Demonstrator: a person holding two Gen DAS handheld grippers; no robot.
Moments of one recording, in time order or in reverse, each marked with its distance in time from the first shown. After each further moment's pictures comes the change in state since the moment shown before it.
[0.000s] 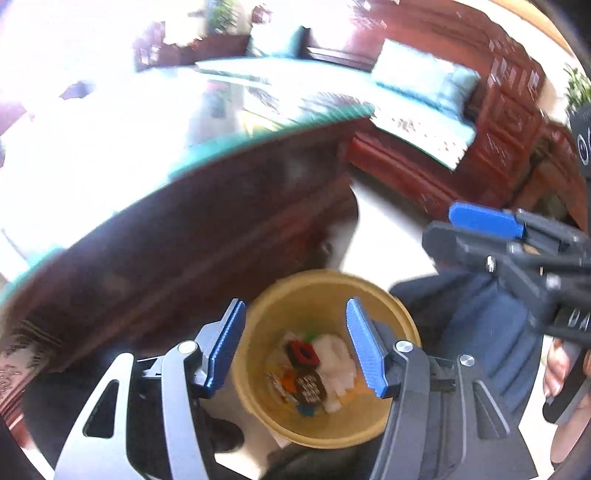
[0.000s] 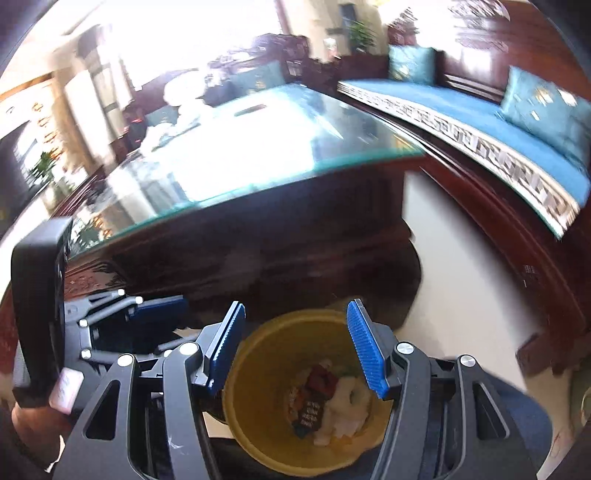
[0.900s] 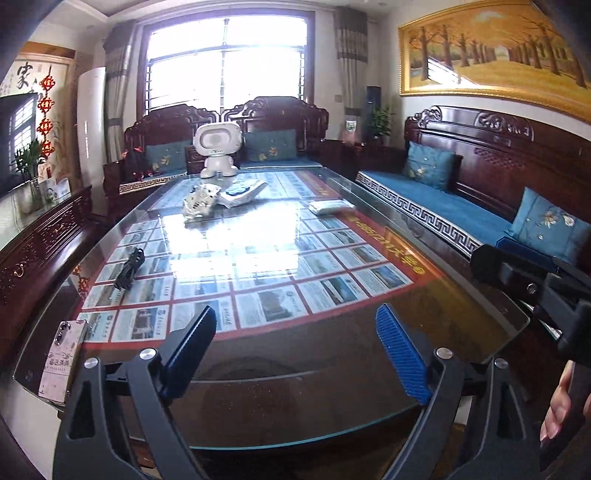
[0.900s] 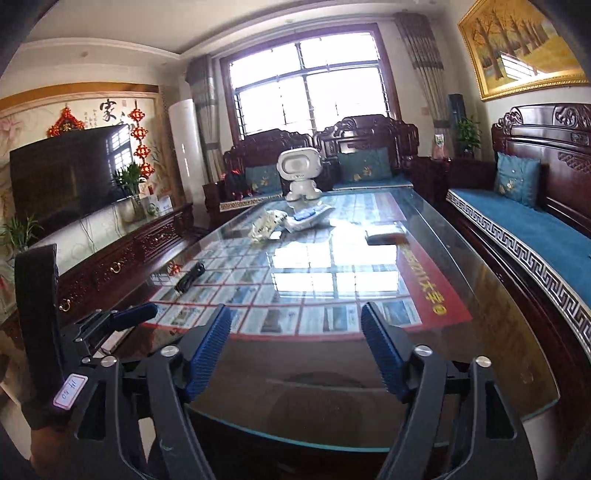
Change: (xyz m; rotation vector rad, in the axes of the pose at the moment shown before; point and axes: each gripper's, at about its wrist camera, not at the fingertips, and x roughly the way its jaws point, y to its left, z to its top) left arm -0.161 0.179 0.085 -0.302 -0.394 0.453; right arm 0.028 0.163 0.187 -0.225 -0.302 0.270
